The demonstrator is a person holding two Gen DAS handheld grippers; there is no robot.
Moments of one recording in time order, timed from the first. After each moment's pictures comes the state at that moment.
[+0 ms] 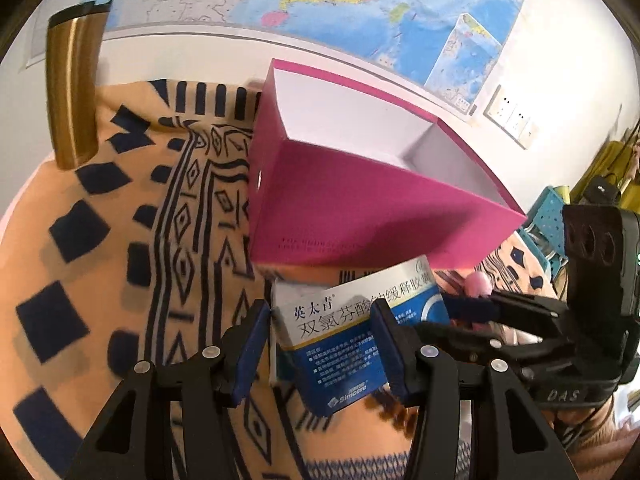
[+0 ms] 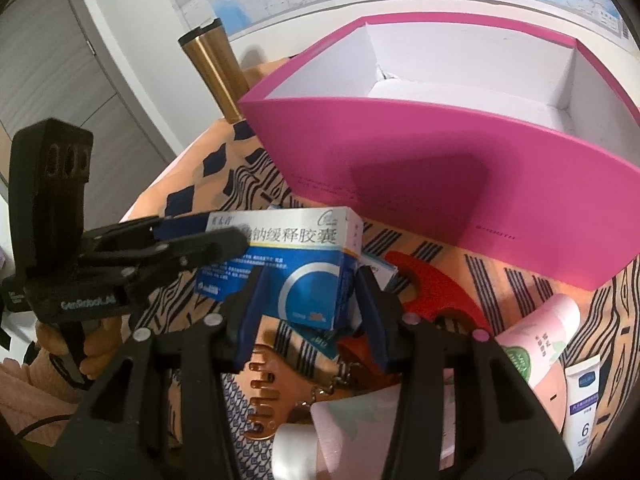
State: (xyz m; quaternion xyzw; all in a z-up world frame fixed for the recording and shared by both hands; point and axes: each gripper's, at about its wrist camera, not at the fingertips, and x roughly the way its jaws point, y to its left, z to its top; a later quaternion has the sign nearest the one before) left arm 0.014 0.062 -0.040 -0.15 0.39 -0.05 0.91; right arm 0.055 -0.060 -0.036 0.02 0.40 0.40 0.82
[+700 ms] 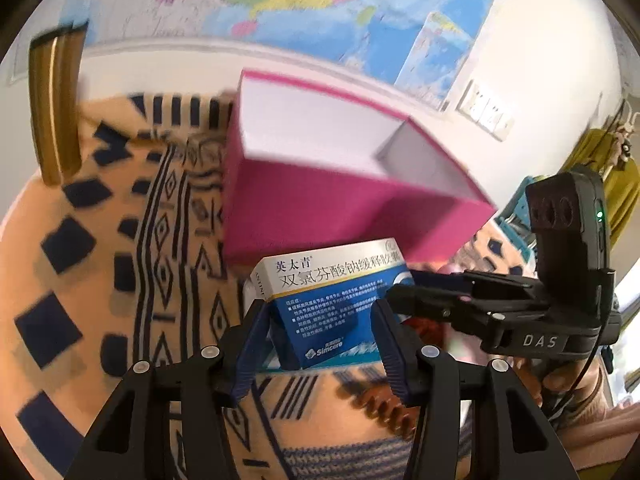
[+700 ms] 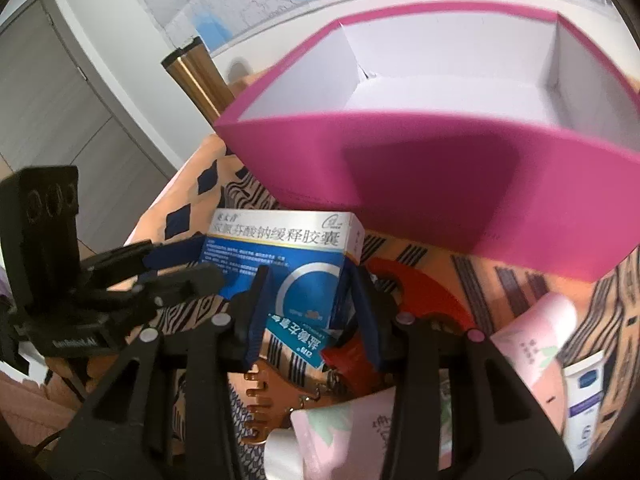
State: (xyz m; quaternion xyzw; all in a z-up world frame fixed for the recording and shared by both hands) left arm 0.000 0.048 -0.017 -0.14 0.37 -0.08 0.91; right arm 0.063 -0.072 -0.024 0.06 0.40 0.40 0.82
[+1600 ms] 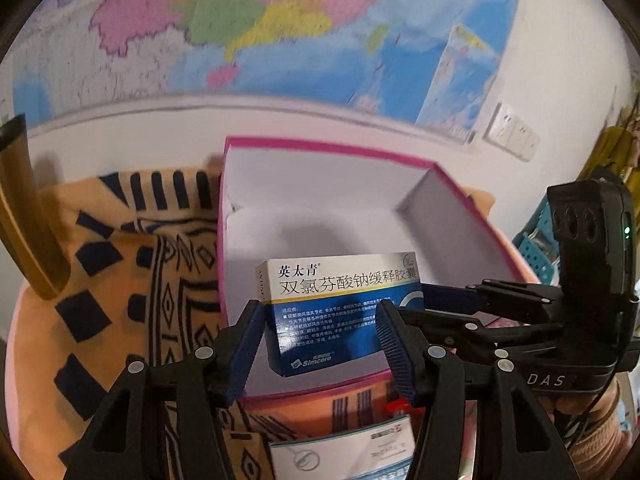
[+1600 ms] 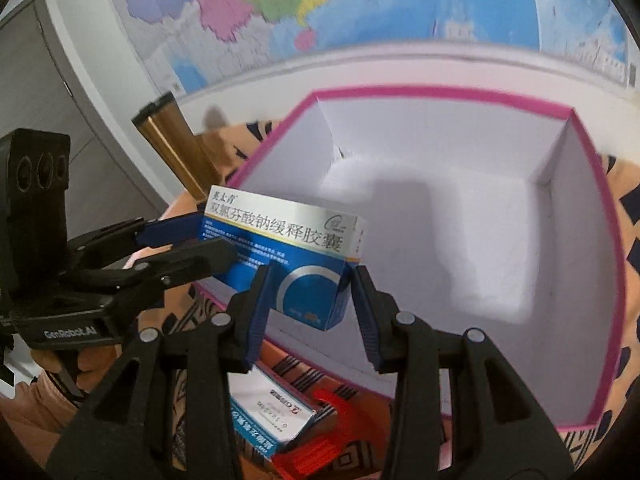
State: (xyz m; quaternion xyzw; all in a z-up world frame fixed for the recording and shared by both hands) left arm 0.112 0.058 0.018 -0.10 0.38 -0.06 0.92; right arm 0.148 -0.067 0.019 0.04 0.40 0.37 0.84
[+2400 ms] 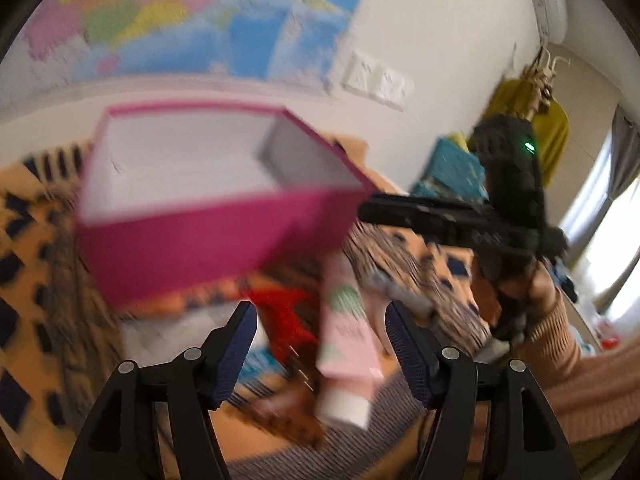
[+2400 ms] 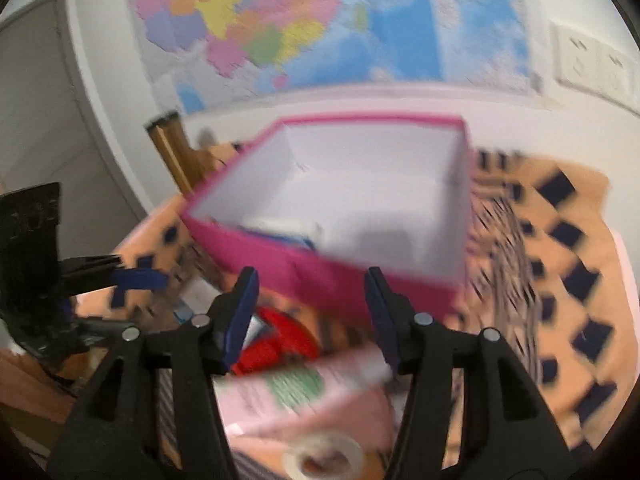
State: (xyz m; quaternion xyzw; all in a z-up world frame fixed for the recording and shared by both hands) left arm 0.008 -0.020 -0.004 -0.09 0.38 -0.25 0.89; right arm 0.057 -0.184 0.010 0.04 0.34 0.32 0.88
